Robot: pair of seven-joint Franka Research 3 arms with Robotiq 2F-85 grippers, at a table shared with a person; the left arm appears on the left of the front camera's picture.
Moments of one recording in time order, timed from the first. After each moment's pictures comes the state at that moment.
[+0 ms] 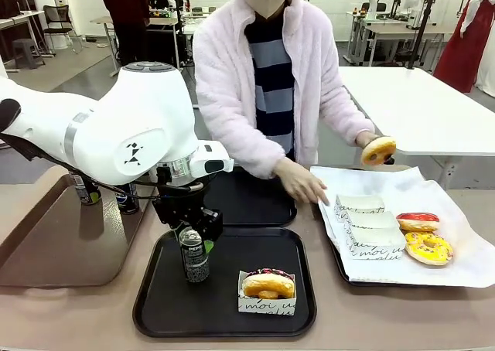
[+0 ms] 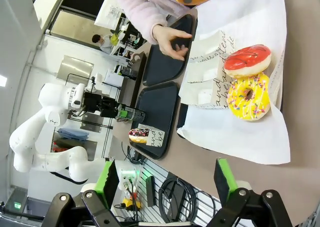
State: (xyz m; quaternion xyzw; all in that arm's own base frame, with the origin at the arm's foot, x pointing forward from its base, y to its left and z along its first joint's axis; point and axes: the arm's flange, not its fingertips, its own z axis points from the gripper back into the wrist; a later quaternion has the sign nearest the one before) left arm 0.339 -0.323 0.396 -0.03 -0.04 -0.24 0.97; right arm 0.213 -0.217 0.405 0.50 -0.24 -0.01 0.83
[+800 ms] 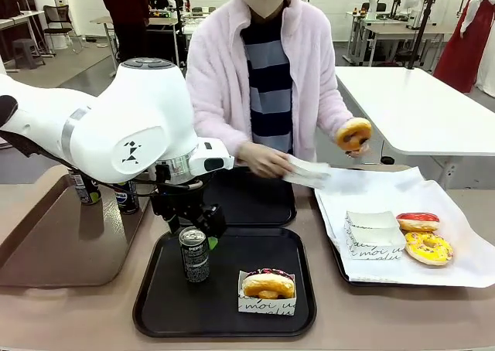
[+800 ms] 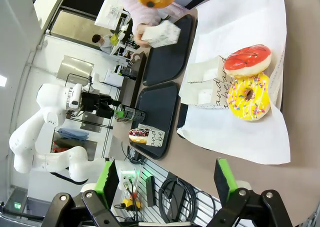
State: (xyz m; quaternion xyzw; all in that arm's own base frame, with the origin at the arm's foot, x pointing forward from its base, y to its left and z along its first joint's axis) left arm 0.338 -0.322 0.407 -0.03 -0.05 -0.25 0.97; right arm 0.213 -0.217 0.405 0.50 -0.24 -0.01 0.83
